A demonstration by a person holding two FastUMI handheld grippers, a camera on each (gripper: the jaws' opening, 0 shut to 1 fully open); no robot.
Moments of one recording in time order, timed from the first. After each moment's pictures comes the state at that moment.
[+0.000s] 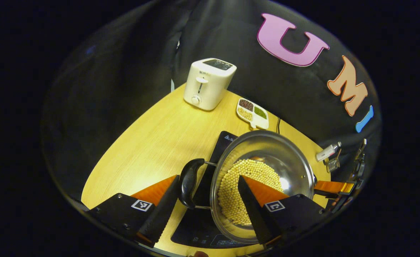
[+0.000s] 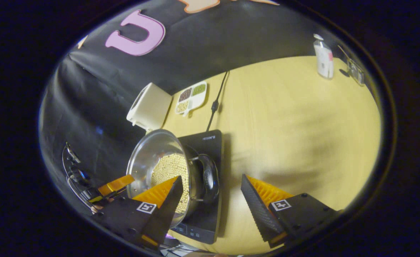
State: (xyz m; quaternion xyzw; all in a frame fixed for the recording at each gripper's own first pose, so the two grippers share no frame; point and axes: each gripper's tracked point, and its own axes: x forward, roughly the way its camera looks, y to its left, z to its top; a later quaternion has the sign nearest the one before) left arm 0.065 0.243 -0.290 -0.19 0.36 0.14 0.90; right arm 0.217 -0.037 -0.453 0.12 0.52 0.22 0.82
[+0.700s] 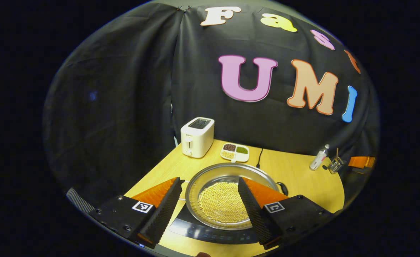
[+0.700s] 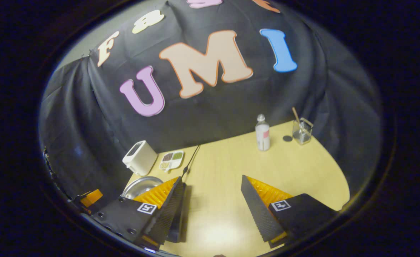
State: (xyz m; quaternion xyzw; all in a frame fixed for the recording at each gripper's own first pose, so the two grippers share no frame) left arm 0.014 0.135 -0.127 -0.03 0.17 0.17 0.97; right arm 0.246 -0.184 -0.274 0.08 0.26 0.13 0.95
